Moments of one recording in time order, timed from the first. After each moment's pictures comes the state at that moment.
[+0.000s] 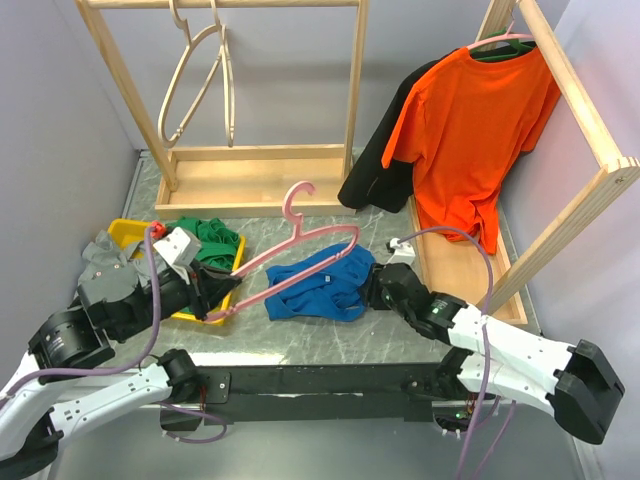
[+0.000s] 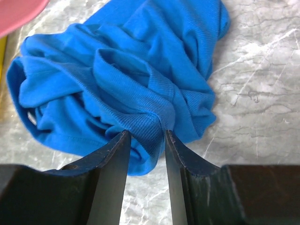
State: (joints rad) left arm -0.93 0.53 1.10 -0.76 -0.06 -0.26; right arm 0.83 0.93 0.46 -0.21 0.29 0.73
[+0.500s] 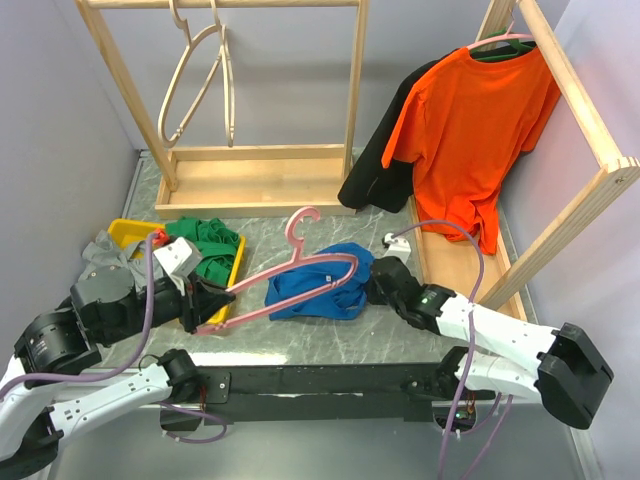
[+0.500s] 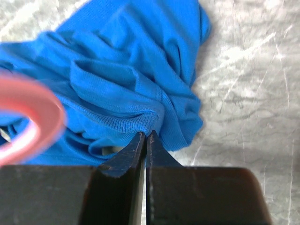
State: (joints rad) left arm -0.93 0.53 1.18 -0.94 0.03 -0.24; right arm 0.81 1.05 0.50 -0.22 0.35 0.72
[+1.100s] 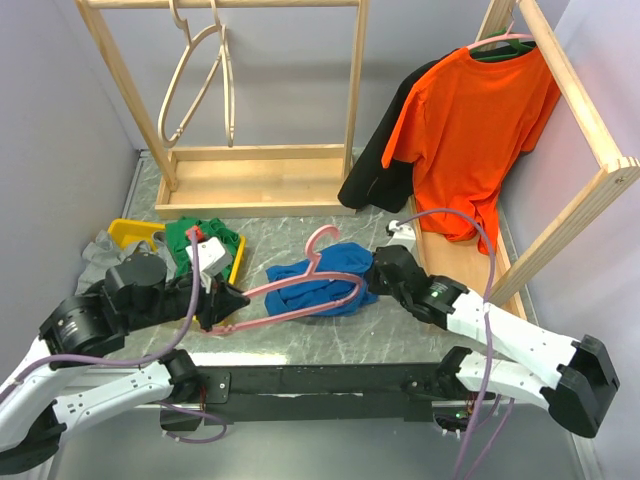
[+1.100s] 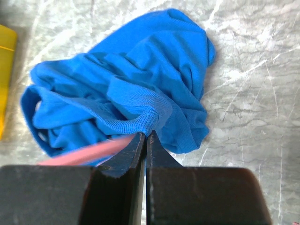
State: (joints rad) left arm -0.93 0.63 1.18 -0.97 0.11 -0.18; right arm 0.81 1.00 0.65 -0.36 0.36 0.70
